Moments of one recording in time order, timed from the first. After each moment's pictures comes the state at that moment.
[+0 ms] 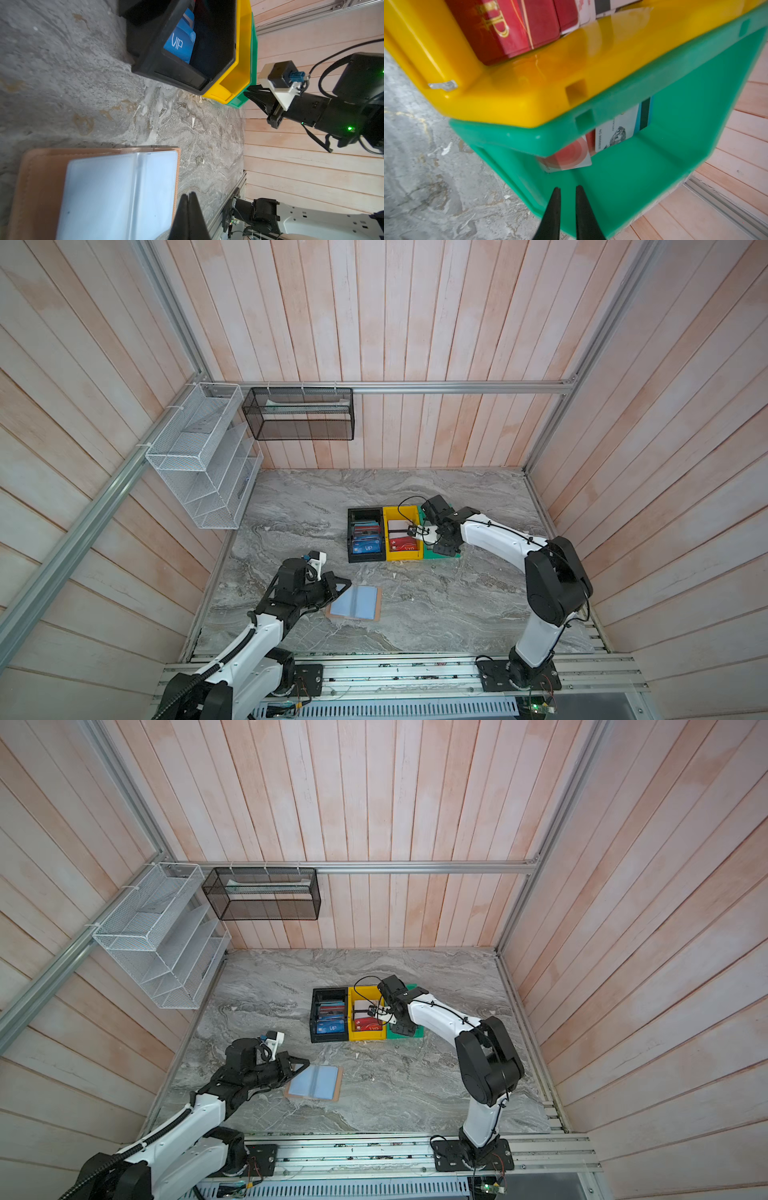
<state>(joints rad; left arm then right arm) -0.22 0.96 0.27 0.02 0.68 -0.83 0.57 1.80 1.29 -0.75 0.32 -0.81</state>
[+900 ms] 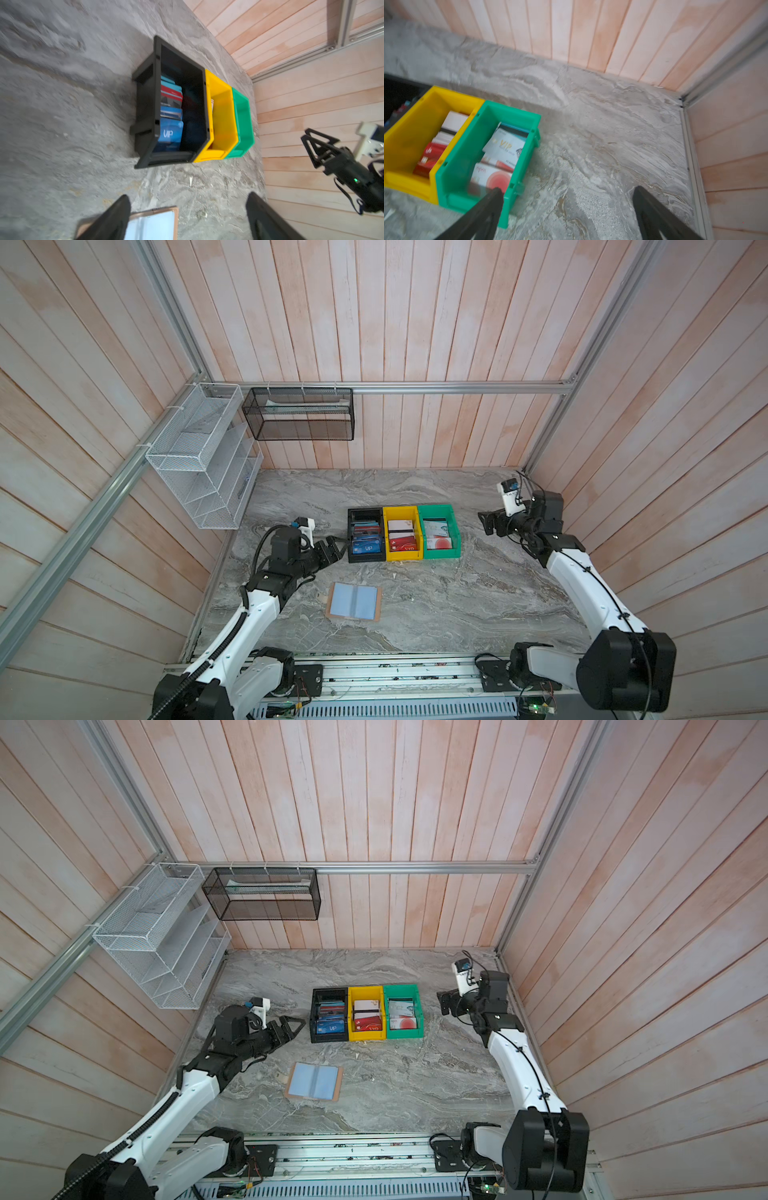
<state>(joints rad) -0.18 1.05 0.67 -0.22 0.40 -0.66 -0.06 1.16 0.80 -0.14 -0.28 -0.18</state>
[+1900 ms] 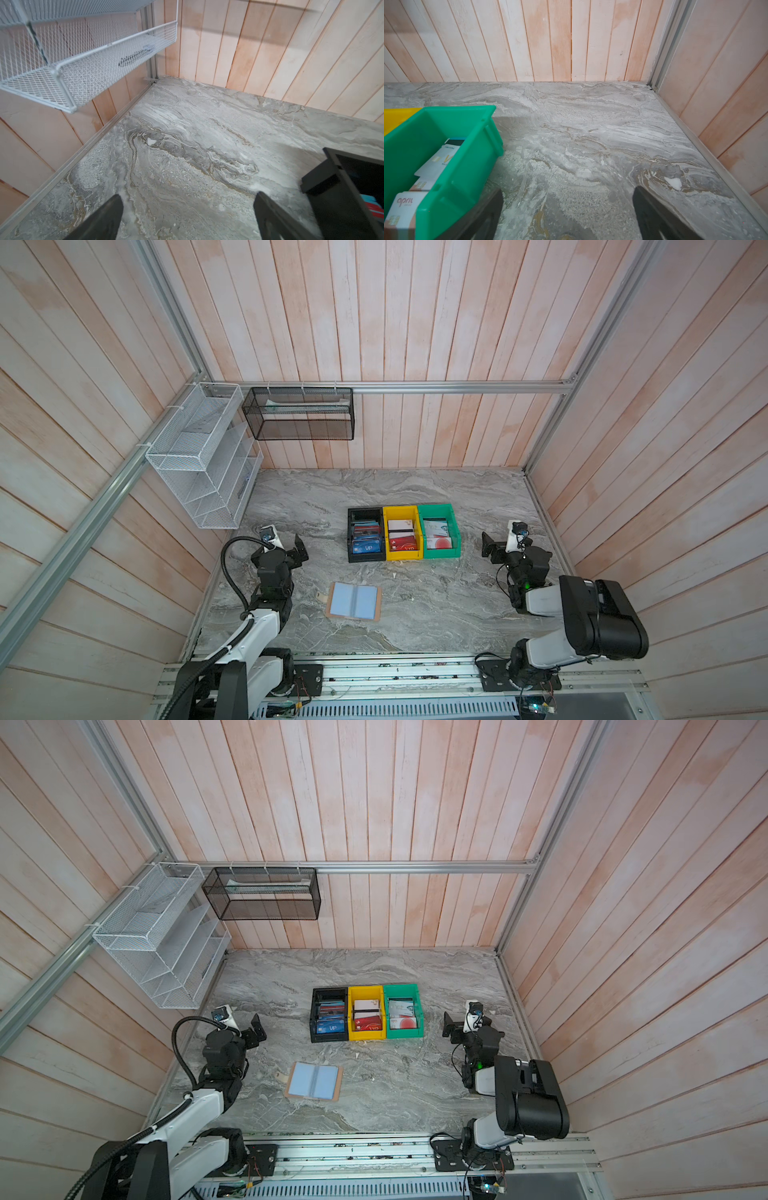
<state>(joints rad) -0.01 1.10 0.24 0.57 -0.24 -0.15 -0.09 1.51 0.24 1.07 -0.20 0.00</state>
